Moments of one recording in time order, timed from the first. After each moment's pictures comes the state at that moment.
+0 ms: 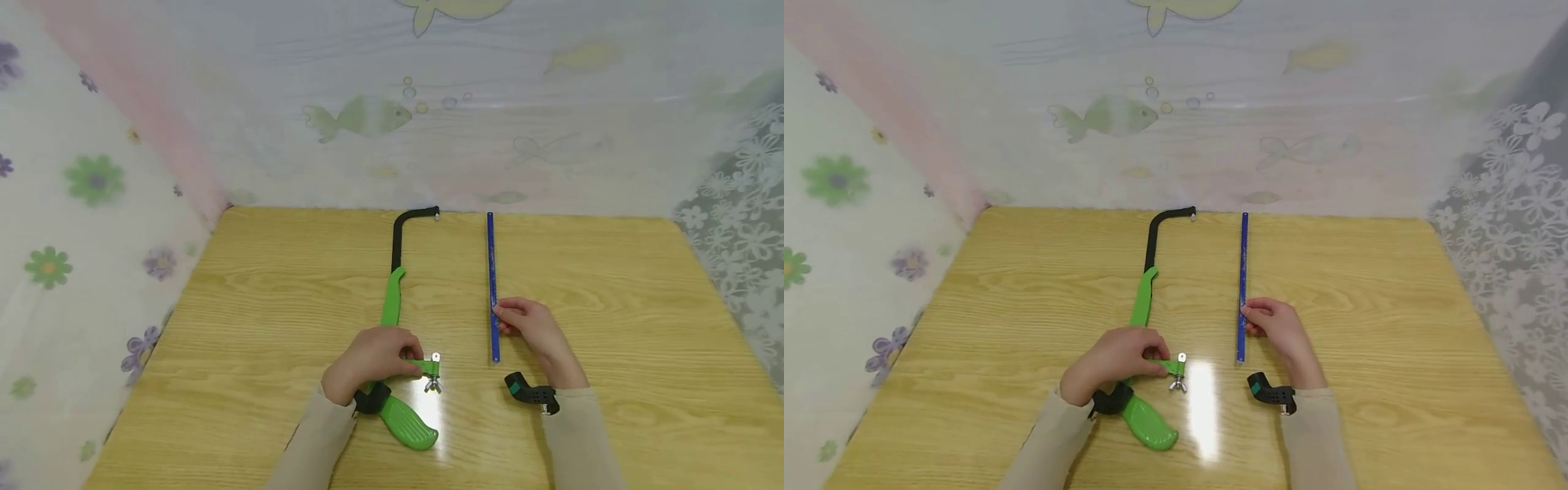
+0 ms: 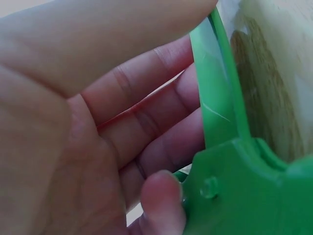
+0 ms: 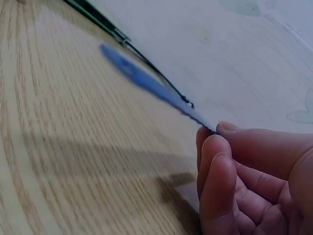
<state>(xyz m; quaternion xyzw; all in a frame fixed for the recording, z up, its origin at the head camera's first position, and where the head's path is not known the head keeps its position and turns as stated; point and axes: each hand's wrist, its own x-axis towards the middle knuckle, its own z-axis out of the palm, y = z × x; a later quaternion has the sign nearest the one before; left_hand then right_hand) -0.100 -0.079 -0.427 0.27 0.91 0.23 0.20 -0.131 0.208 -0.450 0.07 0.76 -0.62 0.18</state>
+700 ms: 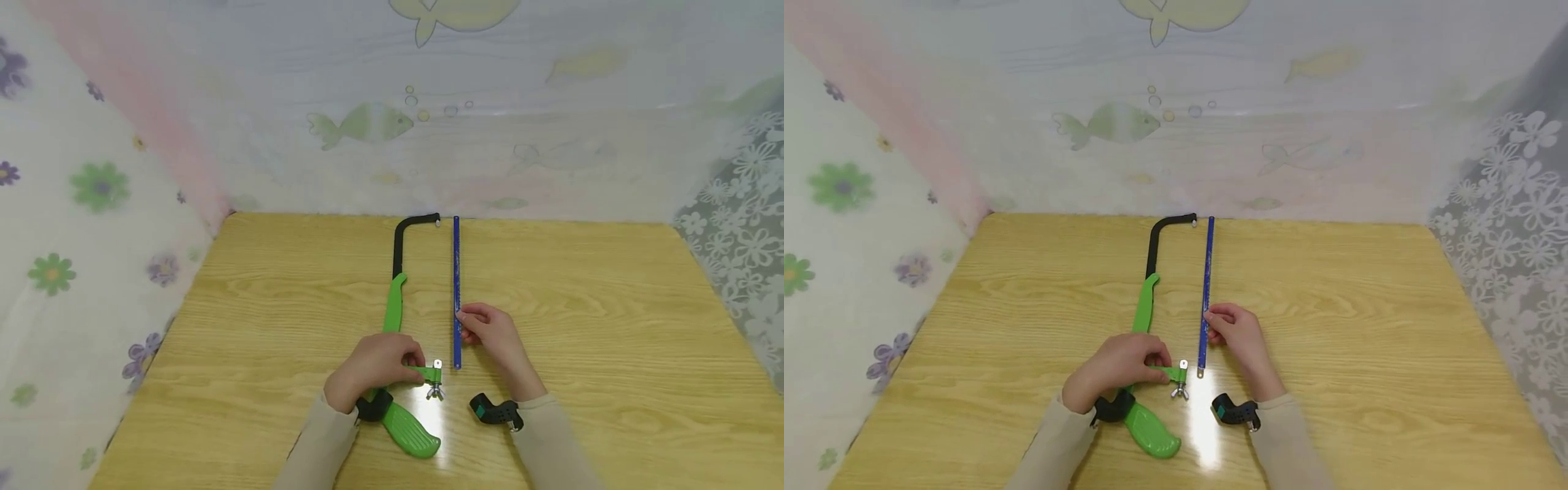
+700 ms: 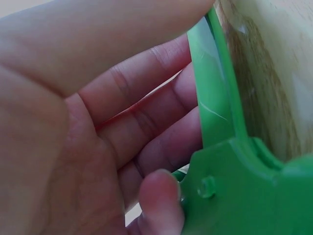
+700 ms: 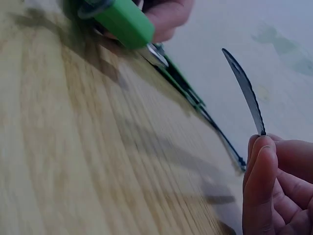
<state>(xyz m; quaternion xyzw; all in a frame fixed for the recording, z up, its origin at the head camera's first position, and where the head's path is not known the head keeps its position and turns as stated) -0.100 -0.078 -0.426 0.27 0.91 0.23 0.20 -0.126 0.145 -0.455 0.07 0.74 -0.65 0.13</state>
